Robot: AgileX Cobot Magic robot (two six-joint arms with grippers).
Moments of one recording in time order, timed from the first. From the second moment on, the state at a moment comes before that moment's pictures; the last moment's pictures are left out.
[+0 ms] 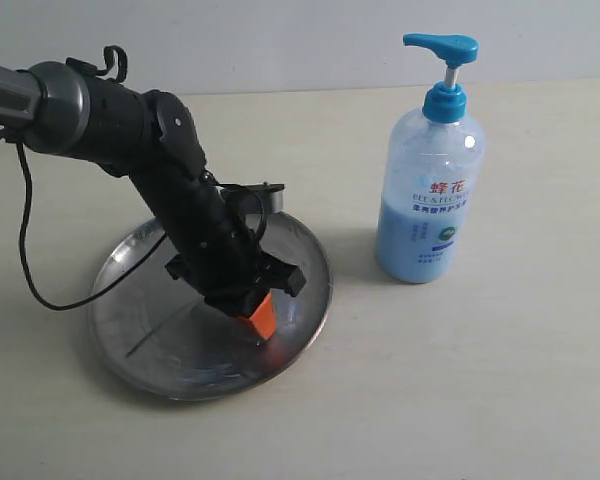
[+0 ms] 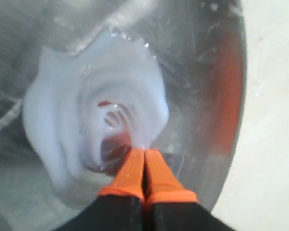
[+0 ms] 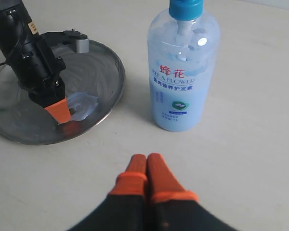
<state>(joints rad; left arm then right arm) -0.57 2.14 -1.30 -0.60 0.92 0.39 0.44 0.55 -0.52 0.13 0.70 -0.08</state>
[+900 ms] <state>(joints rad) -0.57 2.13 -1.31 -0.46 0.77 0.37 0.44 0.55 -0.52 0.14 0.70 -0.08</state>
